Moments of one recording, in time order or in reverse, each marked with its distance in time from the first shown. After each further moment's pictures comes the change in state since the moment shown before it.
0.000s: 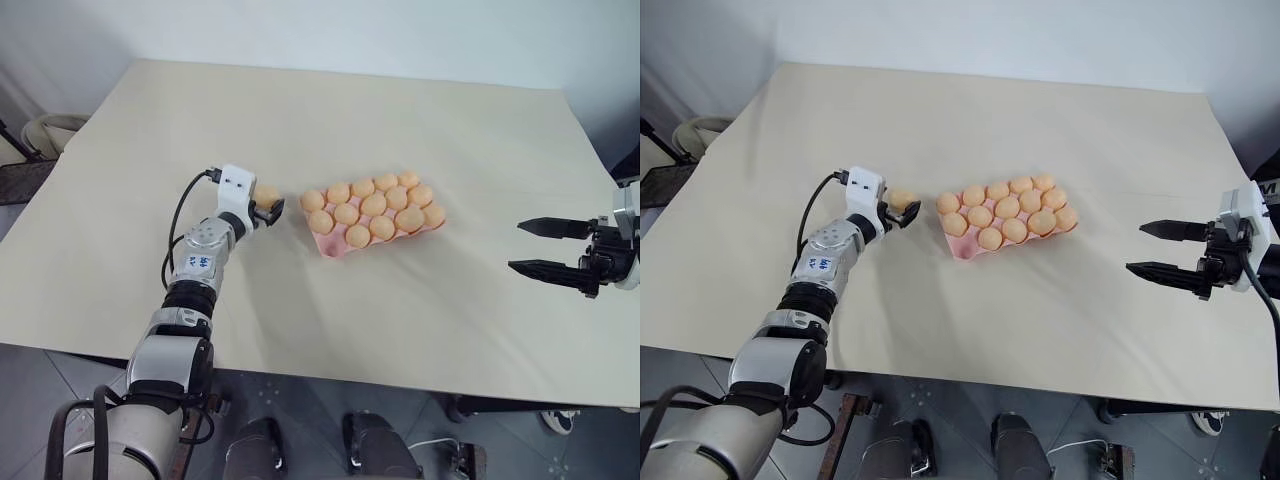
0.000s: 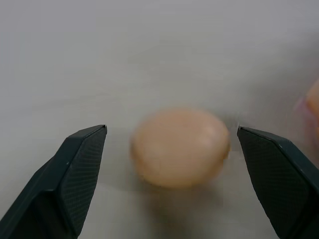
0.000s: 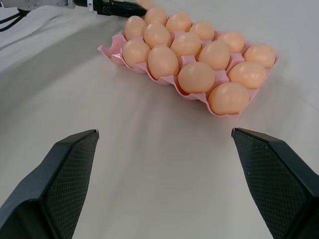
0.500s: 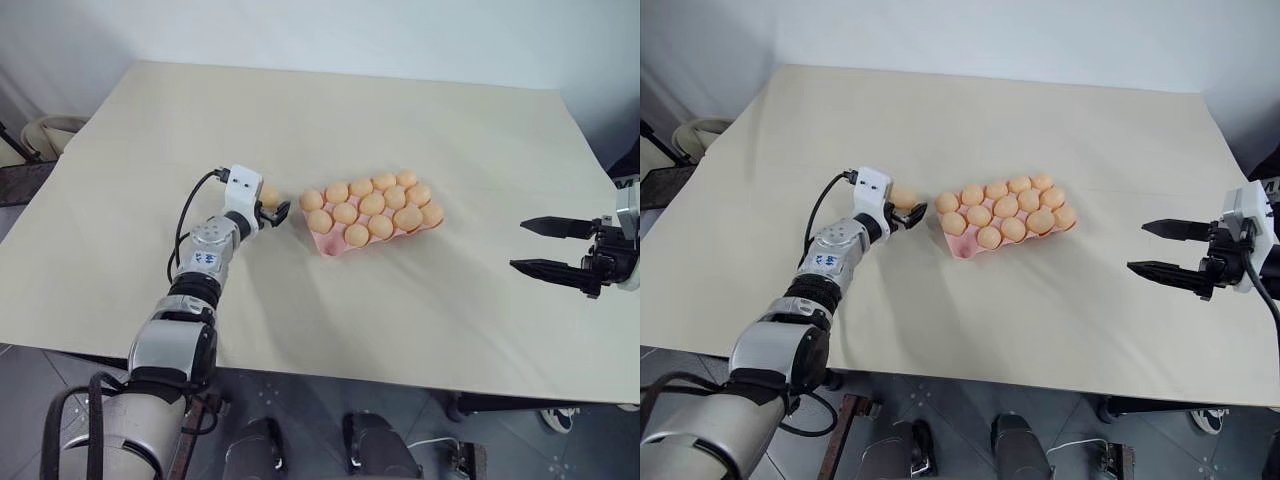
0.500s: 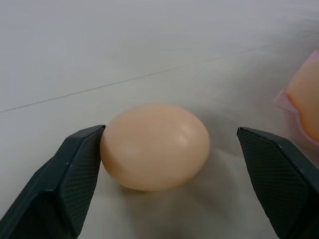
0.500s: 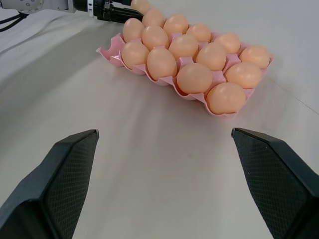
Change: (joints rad) left arm -0.094 -0.004 -0.012 0.182 0.008 -0.107 -0.029; right arm 0.024 -0.001 -0.026 -0.039 0.007 0.023 -0.022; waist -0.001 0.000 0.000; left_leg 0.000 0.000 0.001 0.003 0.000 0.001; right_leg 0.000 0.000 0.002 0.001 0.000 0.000
